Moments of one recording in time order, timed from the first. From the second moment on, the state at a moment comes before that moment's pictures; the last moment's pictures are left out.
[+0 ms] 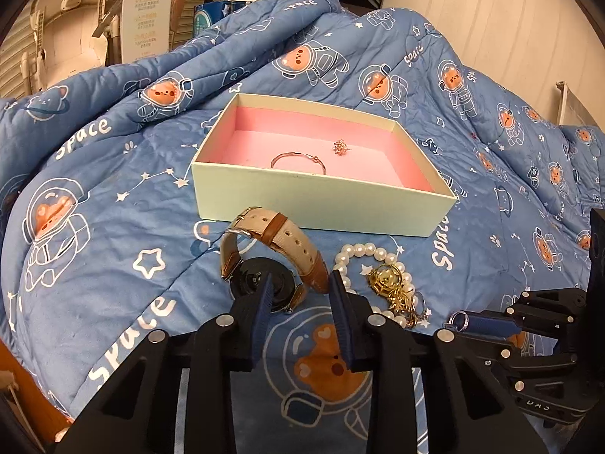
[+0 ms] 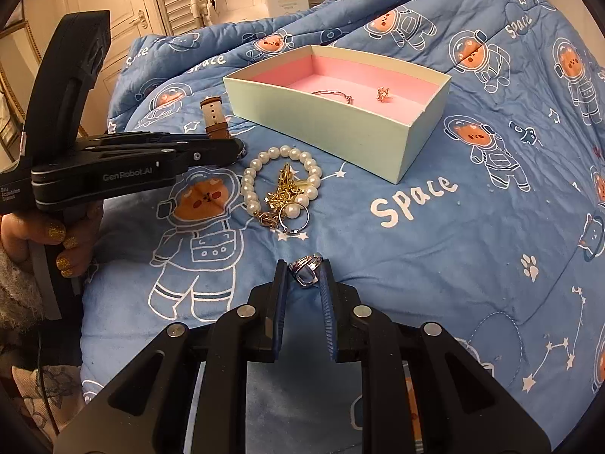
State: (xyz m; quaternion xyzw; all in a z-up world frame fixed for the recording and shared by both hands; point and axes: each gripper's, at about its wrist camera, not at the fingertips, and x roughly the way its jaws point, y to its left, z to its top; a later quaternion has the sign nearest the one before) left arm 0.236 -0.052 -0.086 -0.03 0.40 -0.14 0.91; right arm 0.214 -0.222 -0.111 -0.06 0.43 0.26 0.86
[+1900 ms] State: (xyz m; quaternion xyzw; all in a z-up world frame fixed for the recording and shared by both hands) left arm 0.226 -0.036 -0.051 -0.07 0.39 -0.17 0.90; right arm 0.235 -0.211 -0.112 -0.08 0.43 0.28 0.85
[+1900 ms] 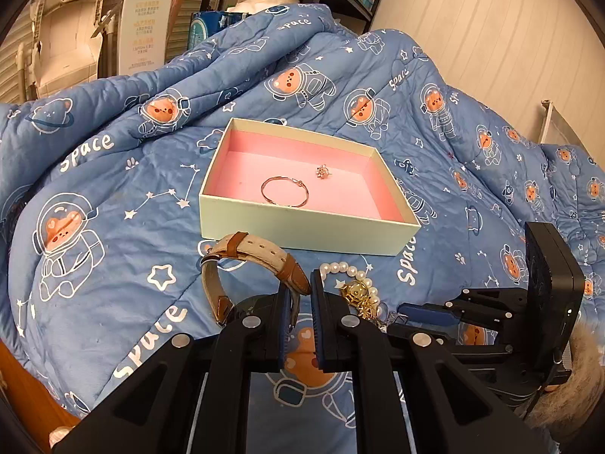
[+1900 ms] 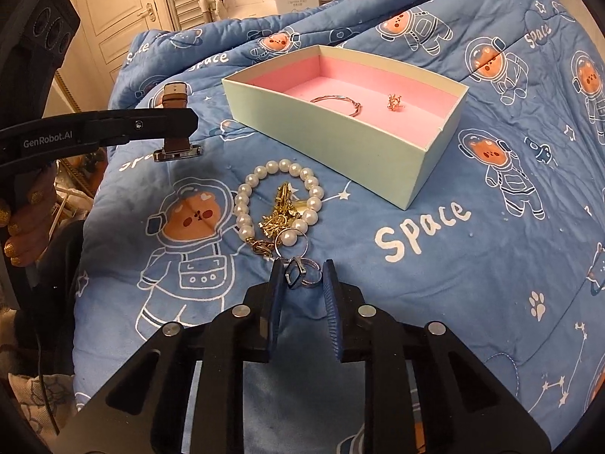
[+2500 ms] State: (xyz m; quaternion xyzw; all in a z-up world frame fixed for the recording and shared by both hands) left arm 0.270 -0.042 -0.010 -0.06 0.39 -0.20 0.90; right arm 0.277 -0.211 -0.037 -0.05 0.39 0.30 0.87
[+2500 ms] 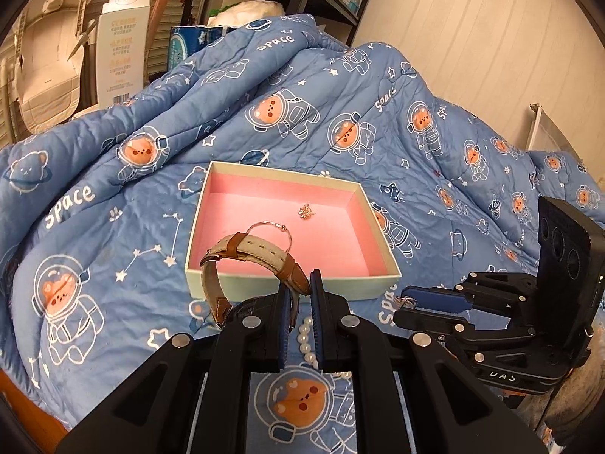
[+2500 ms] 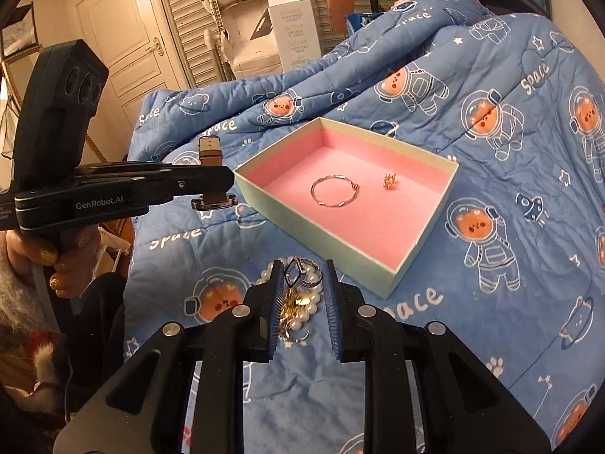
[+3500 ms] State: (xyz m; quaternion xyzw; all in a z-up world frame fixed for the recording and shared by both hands) left arm 0.422 -0.091 -0.054 -0.04 0.47 -0.17 0.87; right arm 0.400 -0.175 -0.079 -0.13 0.46 0.27 0.84
